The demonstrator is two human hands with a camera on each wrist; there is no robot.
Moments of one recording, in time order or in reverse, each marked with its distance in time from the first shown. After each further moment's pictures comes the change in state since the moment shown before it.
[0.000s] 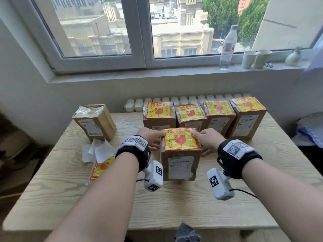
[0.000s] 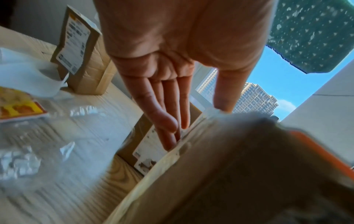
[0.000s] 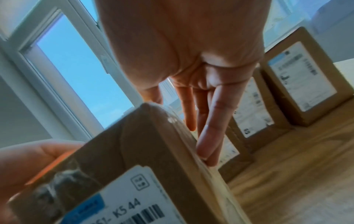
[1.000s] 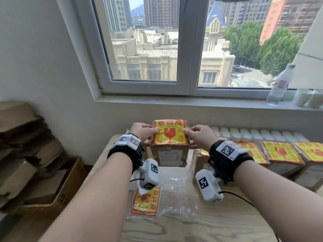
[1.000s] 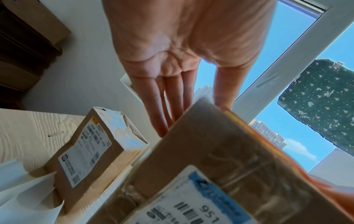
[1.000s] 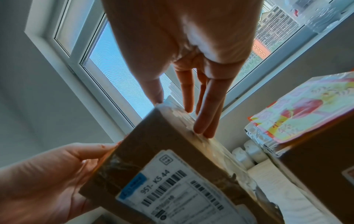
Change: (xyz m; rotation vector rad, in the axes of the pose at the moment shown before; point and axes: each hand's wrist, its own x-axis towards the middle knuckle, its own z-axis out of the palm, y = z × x) left_hand 0.031 0.014 -0.230 -0.195 0.255 0.163; right_hand 0.042 -0.213 0.116 0.116 0.064 -0.355
